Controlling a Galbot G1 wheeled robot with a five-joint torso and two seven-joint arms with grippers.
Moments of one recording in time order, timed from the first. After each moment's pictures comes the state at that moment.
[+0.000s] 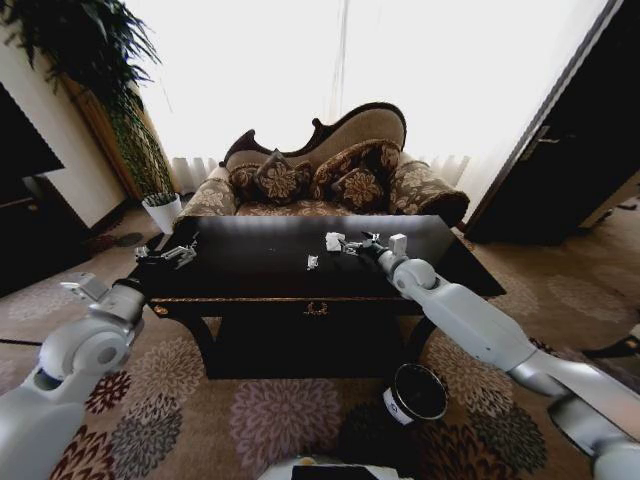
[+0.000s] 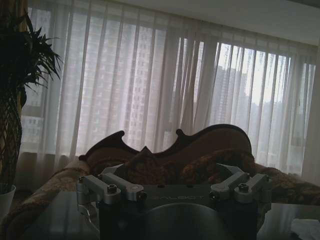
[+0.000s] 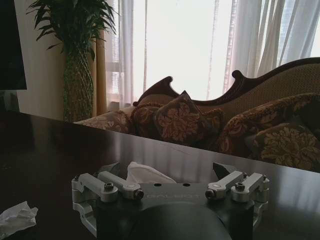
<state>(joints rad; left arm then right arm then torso) 1.34 -0.71 -0.81 -2.18 -1.05 0.16 -0.16 -0.27 0.84 -0.35 1.47 0.95 -0.16 0.08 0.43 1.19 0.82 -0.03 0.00</state>
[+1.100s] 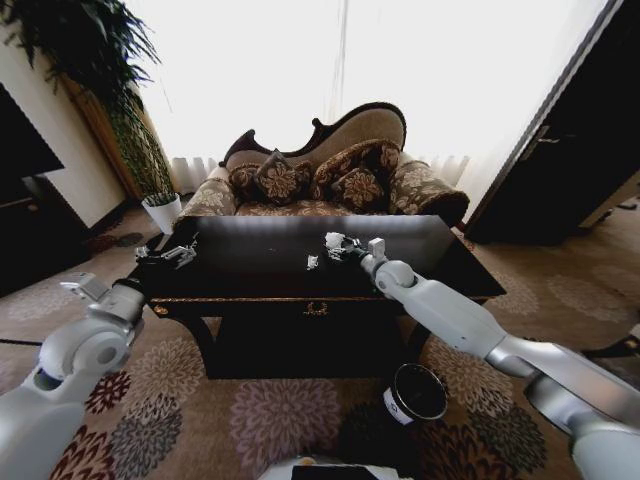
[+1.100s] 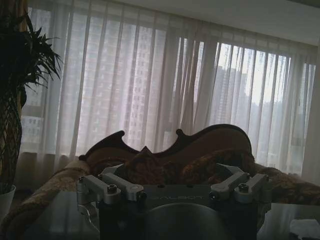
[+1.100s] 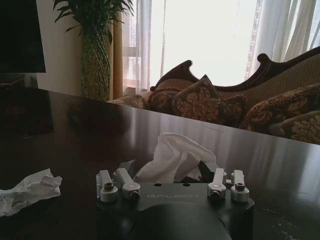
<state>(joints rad) 1.34 -0.71 -0.81 -2.18 -1.05 0.16 -0.16 -0.21 0.91 -0.50 1.36 0.95 -0.12 0.05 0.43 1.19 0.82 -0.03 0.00</state>
